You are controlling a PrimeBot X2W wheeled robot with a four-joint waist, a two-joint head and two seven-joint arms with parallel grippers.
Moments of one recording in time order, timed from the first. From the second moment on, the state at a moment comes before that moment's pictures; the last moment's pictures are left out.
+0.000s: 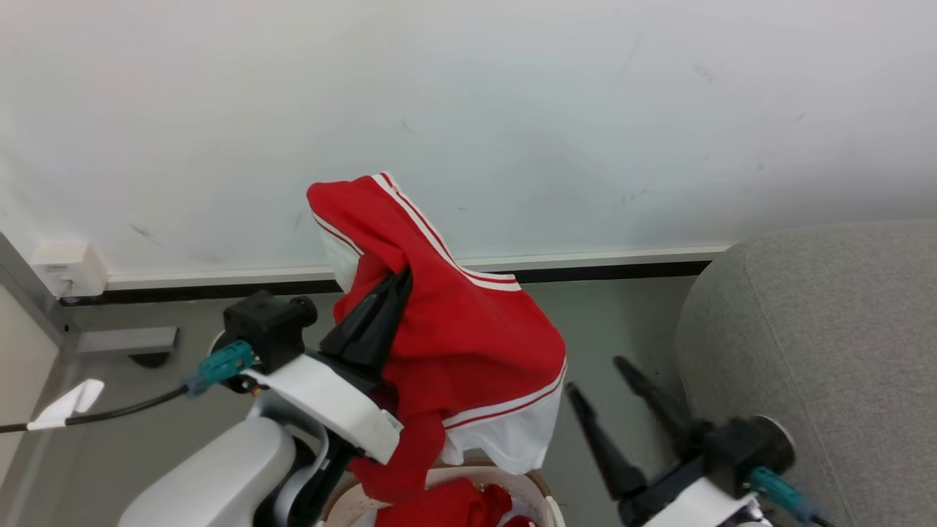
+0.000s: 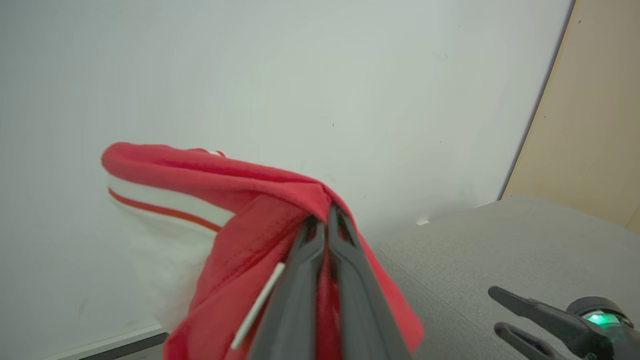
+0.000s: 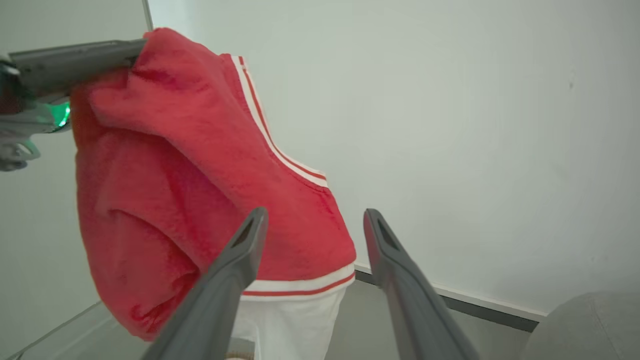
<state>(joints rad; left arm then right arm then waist) -0.60 0.52 -0.86 0.03 -0.86 0.17 -0.26 -0.22 -0.12 0.47 0.21 0.37 0.13 -0.22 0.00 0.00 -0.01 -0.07</state>
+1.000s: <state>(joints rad) -0.59 0.33 -1.08 0.05 -0.85 0.02 -0.18 -0.42 -0.14 0.80 0.49 0.48 0.13 -0.20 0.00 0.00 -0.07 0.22</state>
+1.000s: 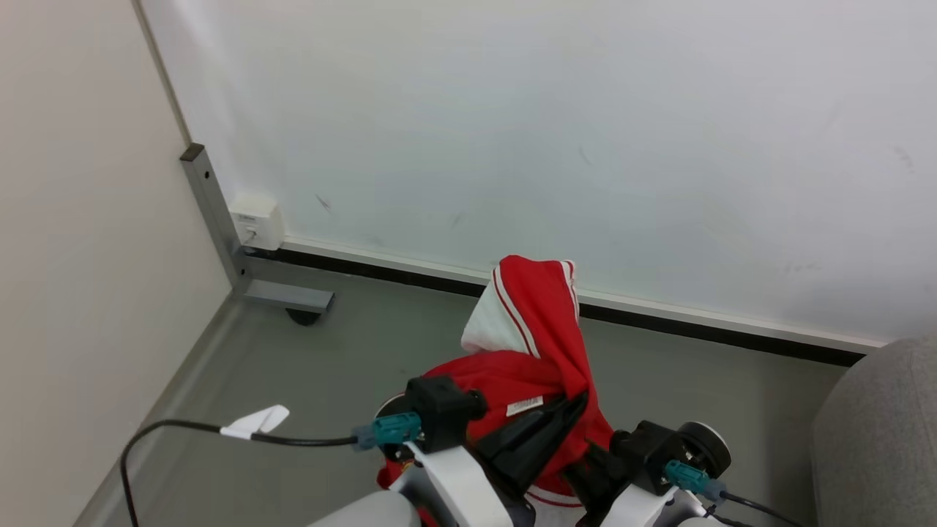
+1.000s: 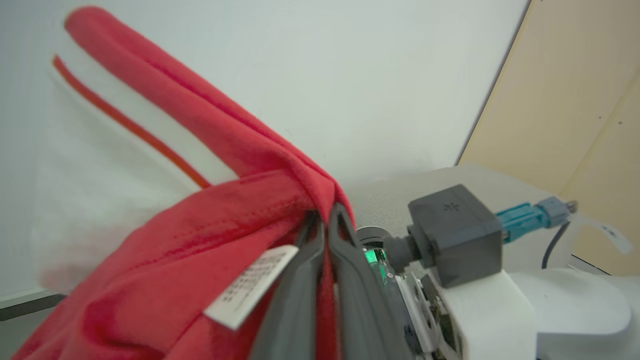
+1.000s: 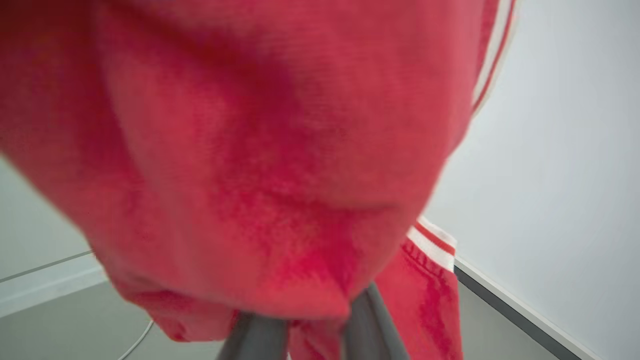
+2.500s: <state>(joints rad) -0.53 0.41 -0.97 0.02 -0.77 0.10 -0.26 -0.27 -0.13 0.34 0.20 0.55 0.13 -0.26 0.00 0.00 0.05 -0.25</state>
